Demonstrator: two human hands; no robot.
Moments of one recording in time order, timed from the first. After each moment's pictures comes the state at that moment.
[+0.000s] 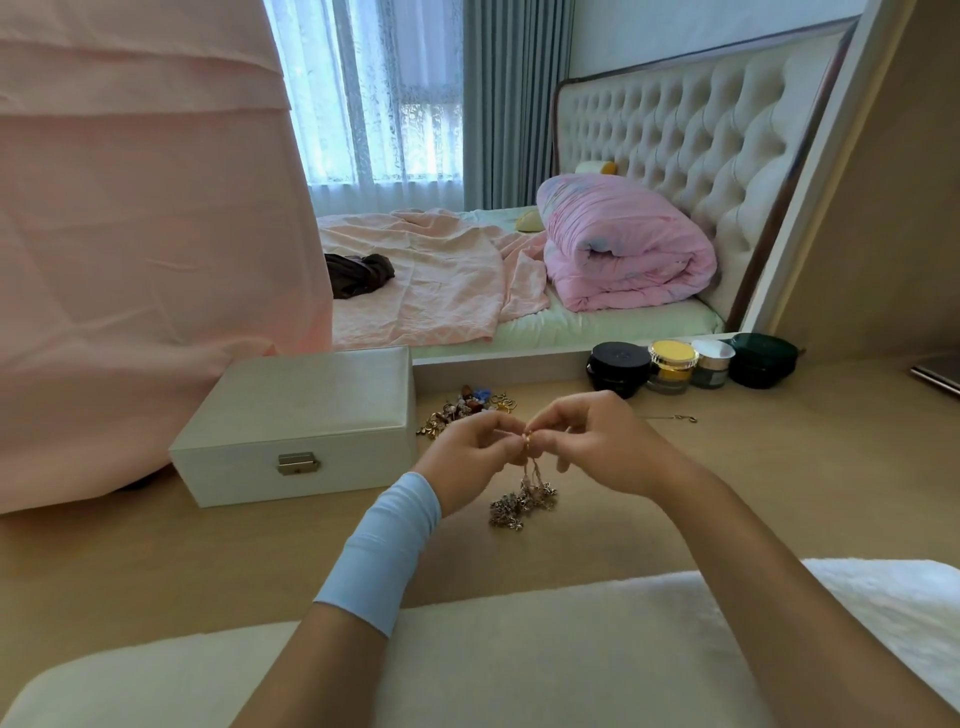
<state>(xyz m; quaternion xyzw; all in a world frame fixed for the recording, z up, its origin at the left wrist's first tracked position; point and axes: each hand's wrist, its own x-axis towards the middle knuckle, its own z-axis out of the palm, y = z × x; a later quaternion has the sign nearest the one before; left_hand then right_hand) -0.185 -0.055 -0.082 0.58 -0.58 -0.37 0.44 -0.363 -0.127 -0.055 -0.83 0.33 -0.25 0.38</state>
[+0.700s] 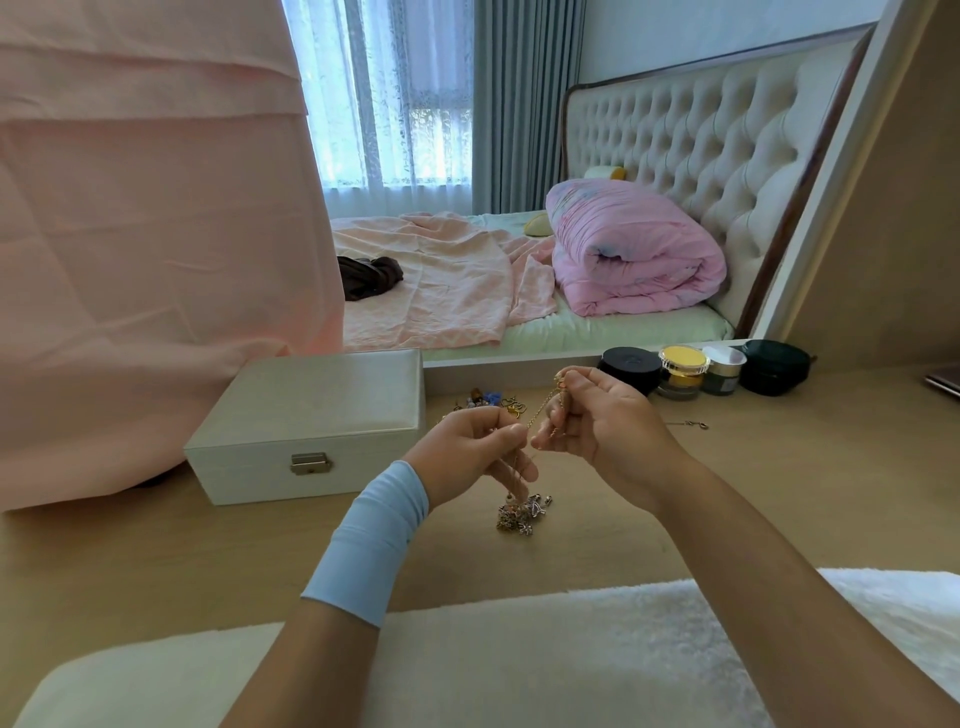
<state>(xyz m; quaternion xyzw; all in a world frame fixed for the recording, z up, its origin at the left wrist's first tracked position) -0.174 -0.043 -0.057 0.53 -0.57 -0.46 0.44 -0.340 -0.112 -0.041 -0.52 0.30 -0.40 0.70</state>
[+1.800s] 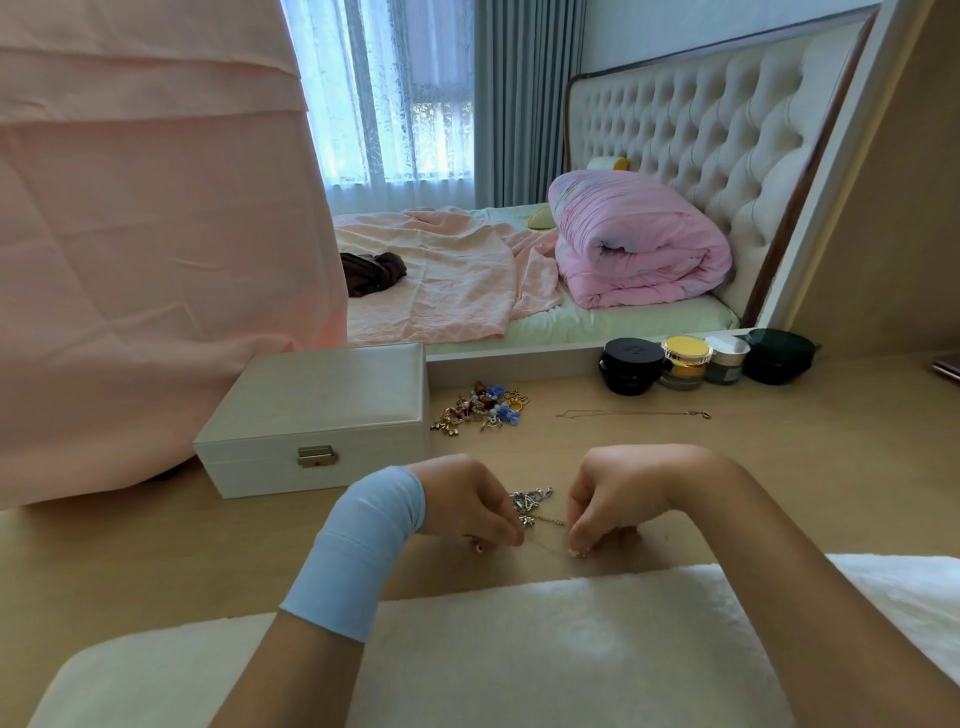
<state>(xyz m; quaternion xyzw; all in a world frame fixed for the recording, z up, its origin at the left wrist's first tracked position) -0.174 -0.019 -0.051 0.67 -0.65 -0.36 0.03 -0.364 -0.107 -0.039 -0.84 0.39 0.18 0.34</state>
